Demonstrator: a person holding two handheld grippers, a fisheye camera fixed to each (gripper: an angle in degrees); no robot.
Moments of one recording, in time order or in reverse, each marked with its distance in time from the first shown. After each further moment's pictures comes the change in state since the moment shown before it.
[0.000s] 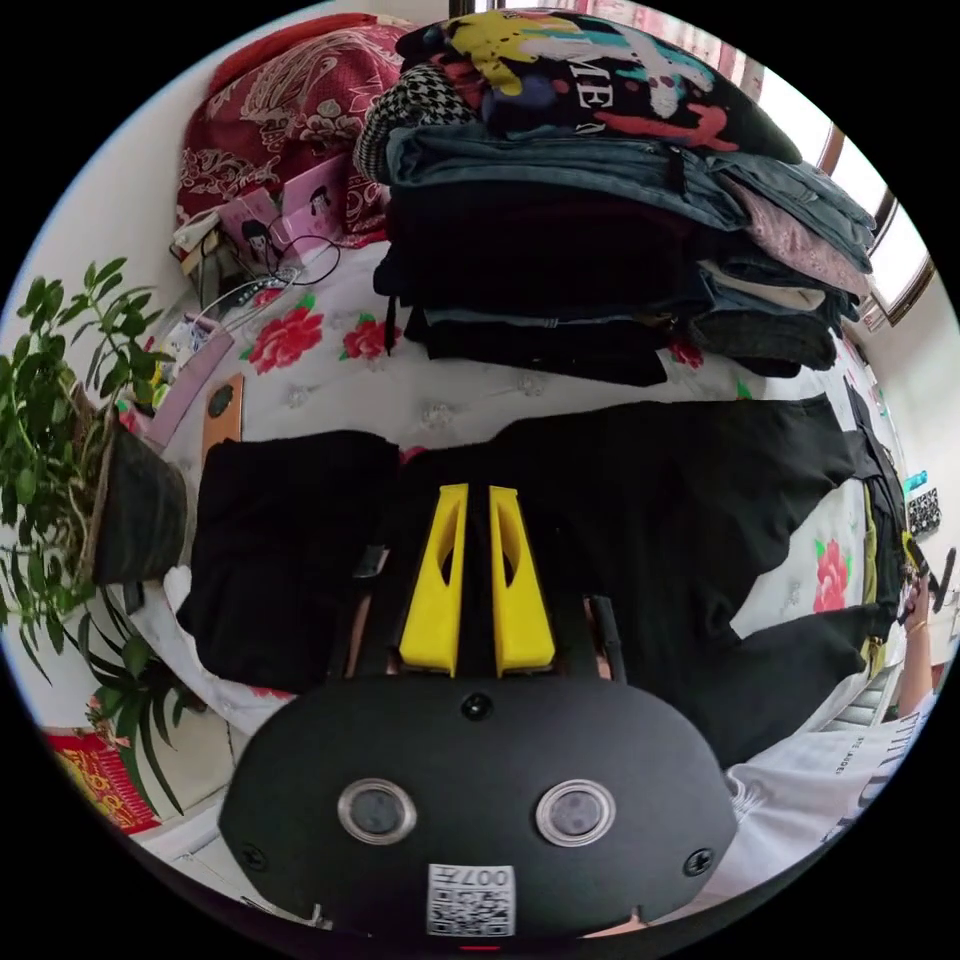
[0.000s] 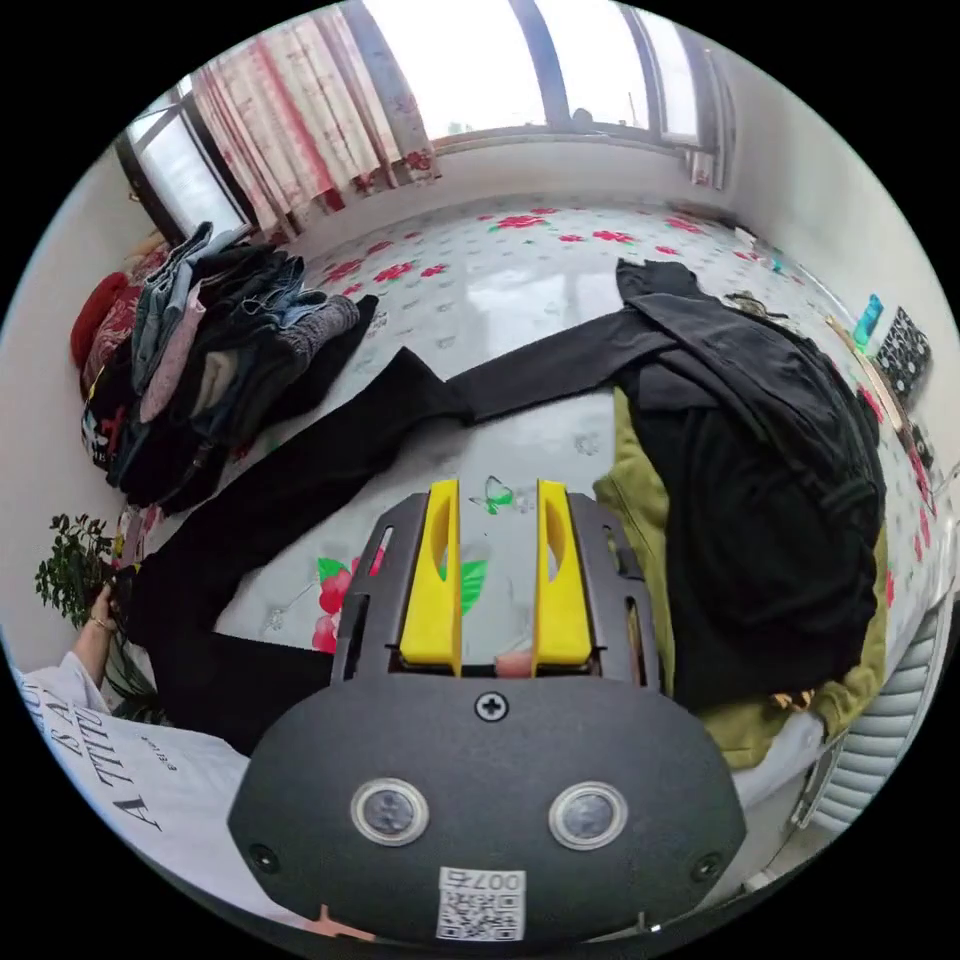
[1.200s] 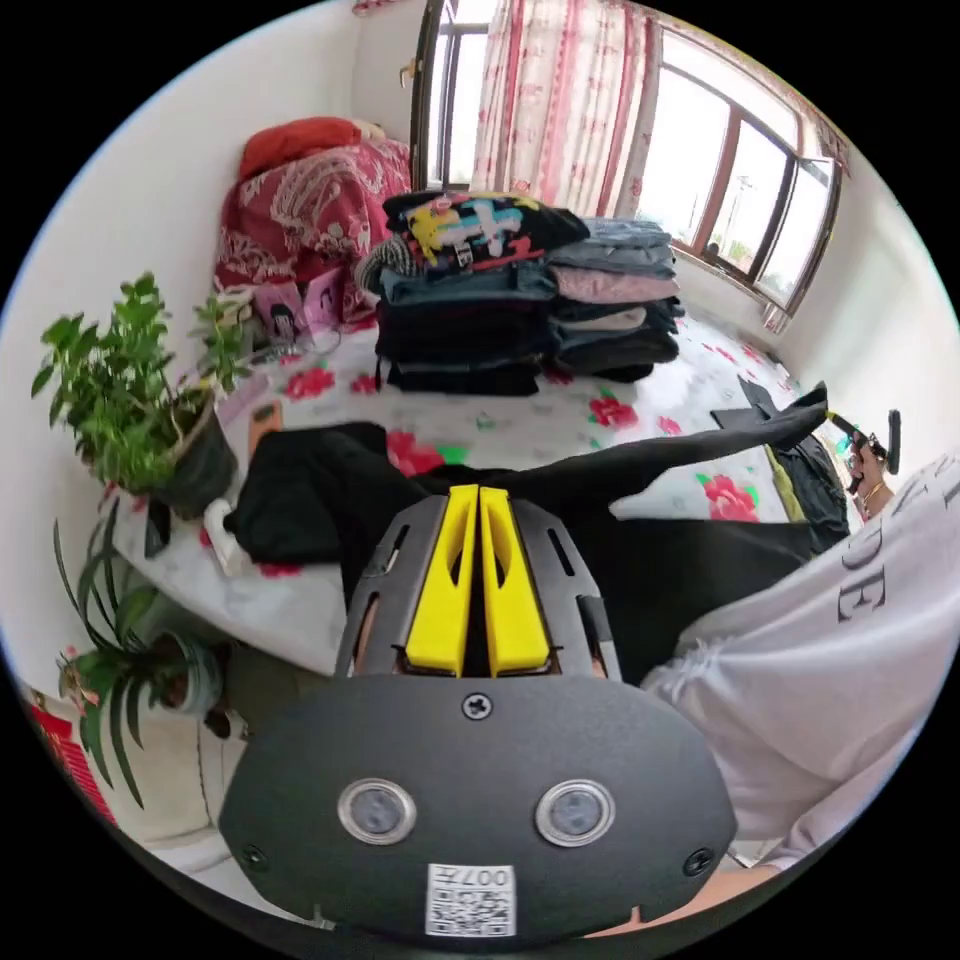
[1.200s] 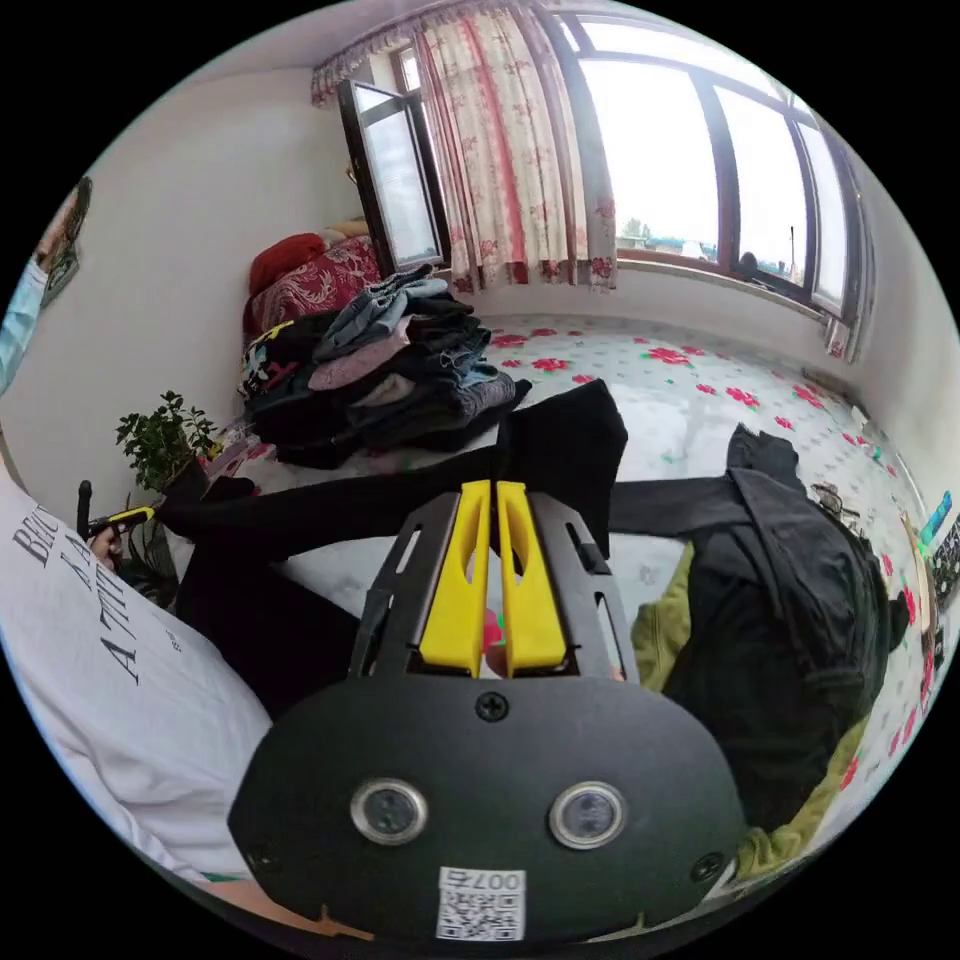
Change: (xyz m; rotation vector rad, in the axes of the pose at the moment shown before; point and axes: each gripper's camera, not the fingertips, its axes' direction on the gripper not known) left arm -0.004 0.277 -0.143 0.224 0.152 0.049; right arm 0.052 0.081 -0.106 0.176 -0.153 -0.301
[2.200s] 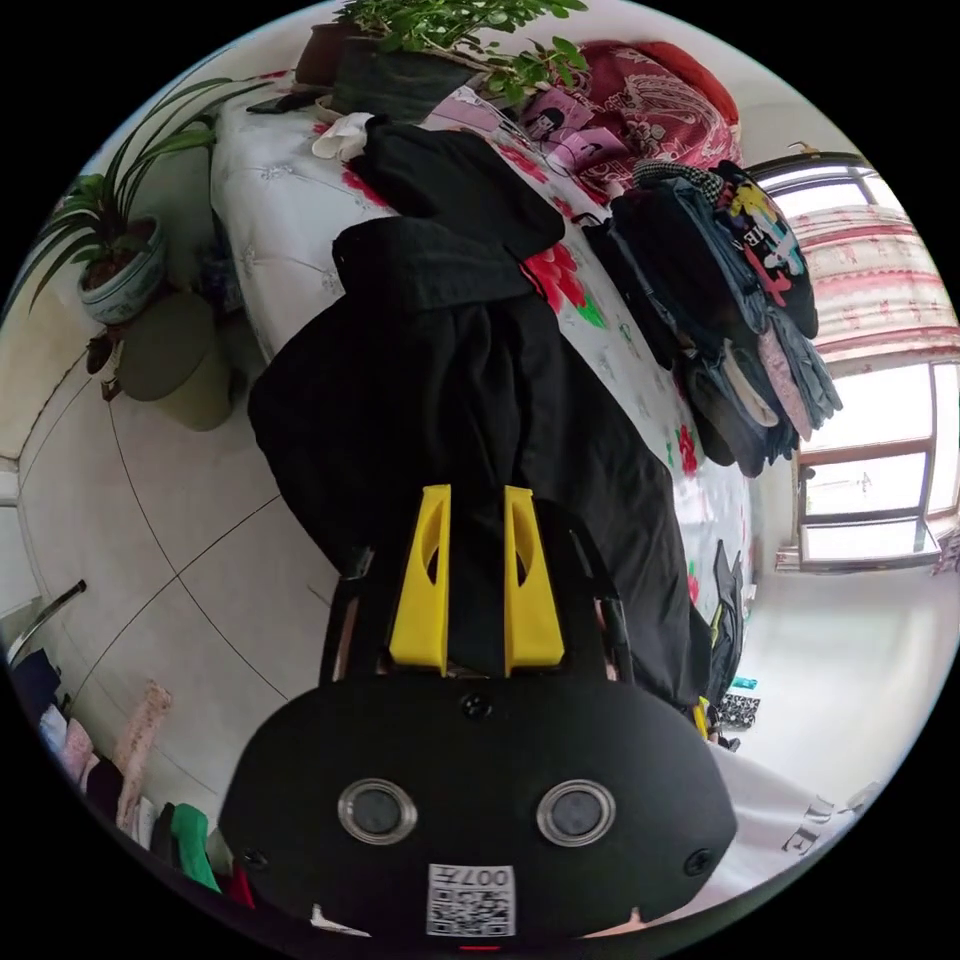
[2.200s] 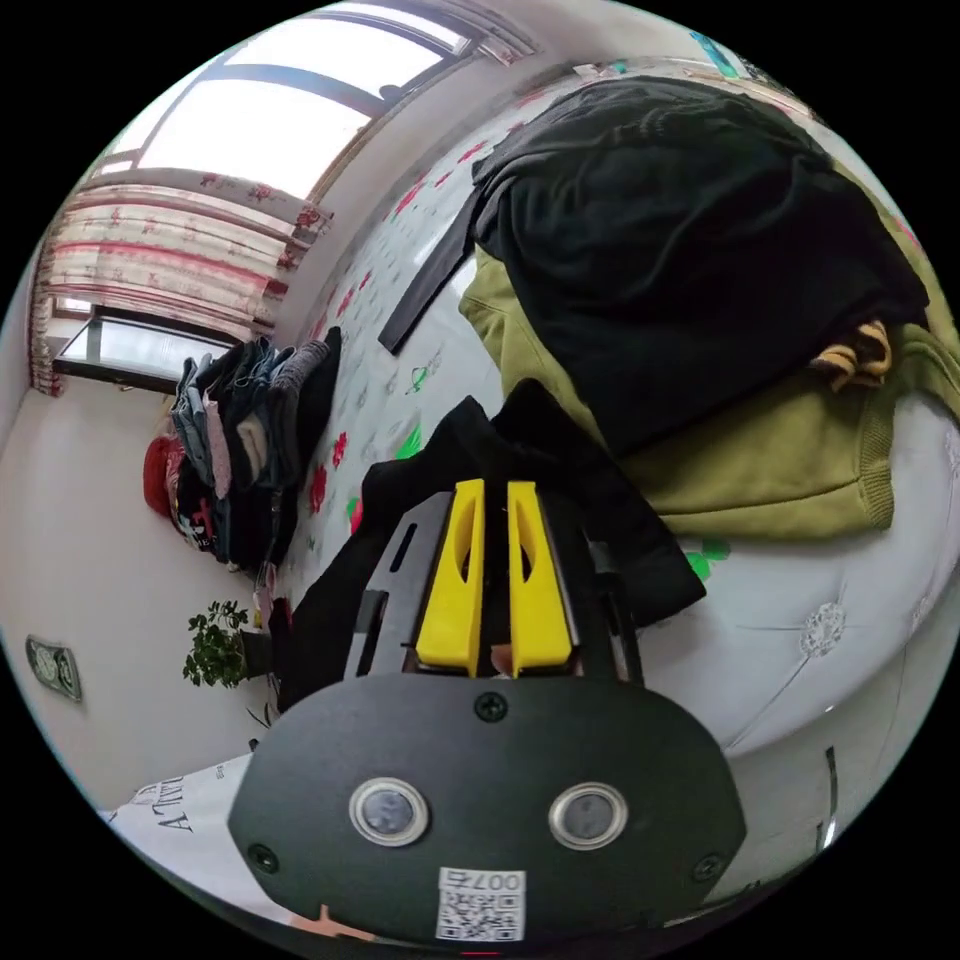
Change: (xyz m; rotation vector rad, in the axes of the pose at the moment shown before) left arm -0.115 0.181 0.079 -0.129 0.165 -0.852; right arm 0.155 0.225 0.025 -0.095 -0.170 0.814
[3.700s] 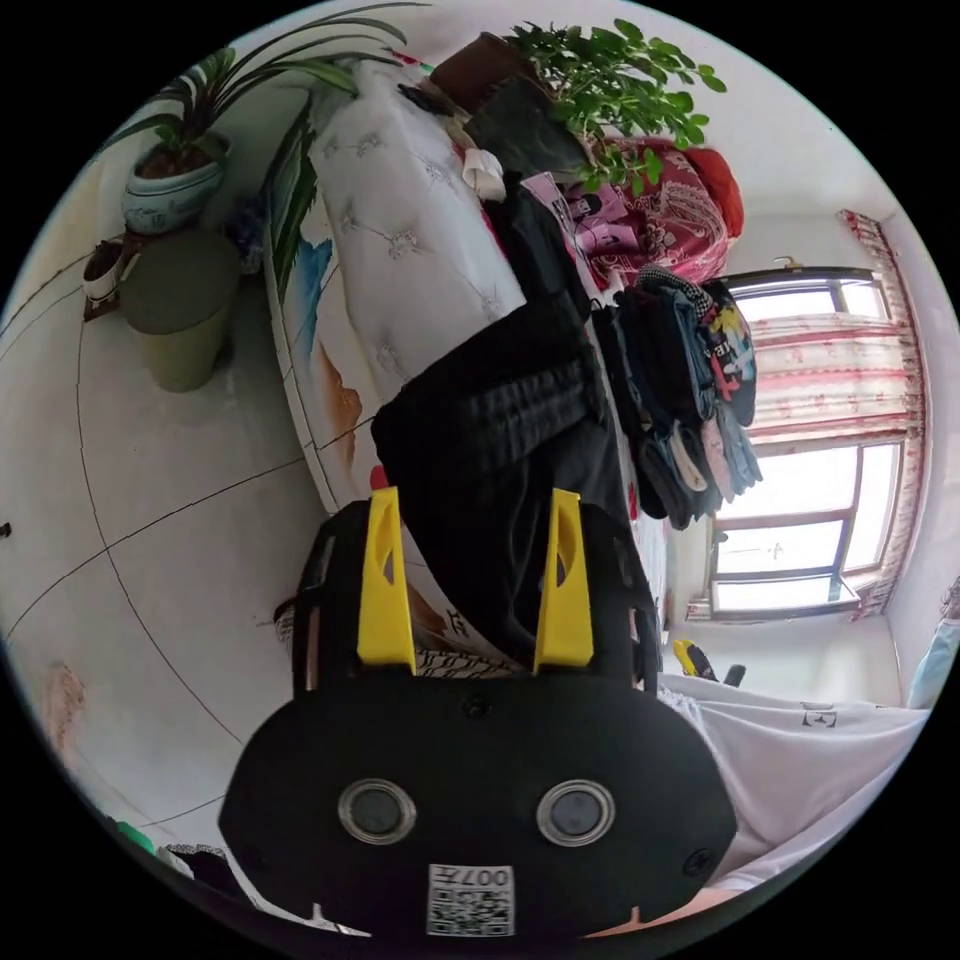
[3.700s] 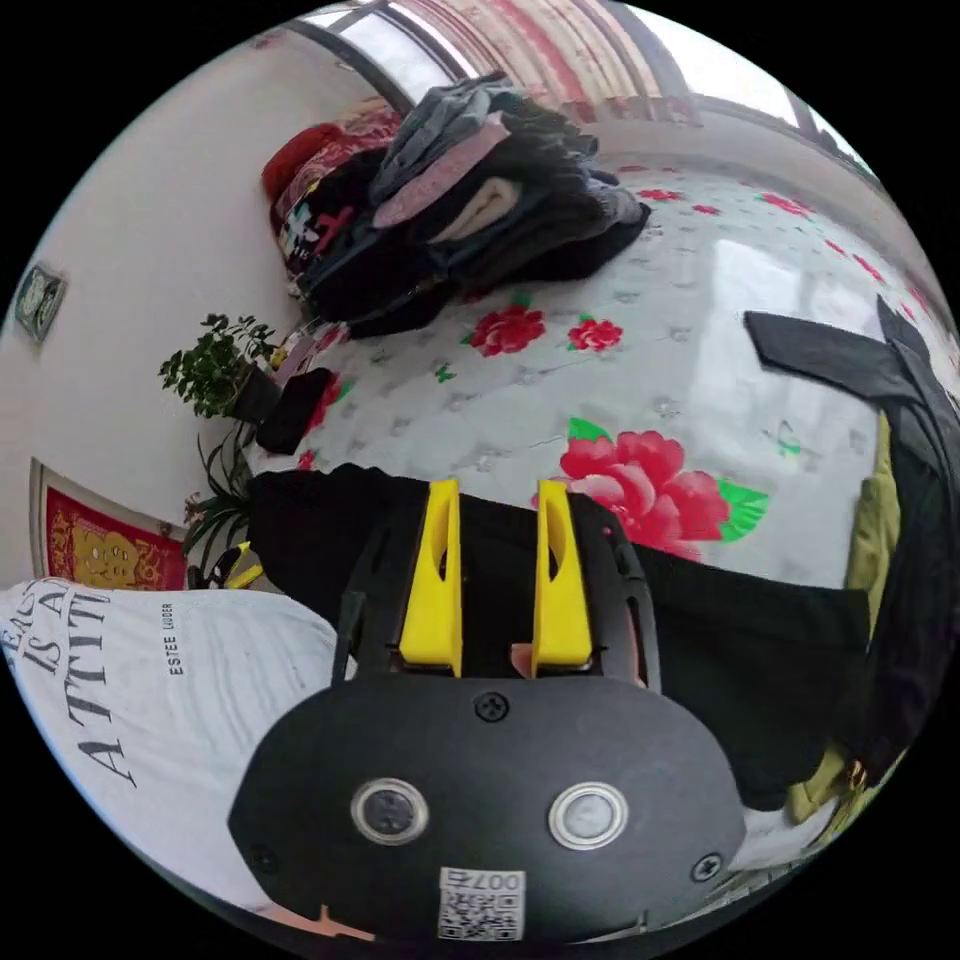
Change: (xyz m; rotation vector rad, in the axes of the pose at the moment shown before) left arm -0.201 0.035 -0.069 0.155 0.321 -0.150; right arm -0.340 0.104 0.244 -0.429 -0.017 -0.835
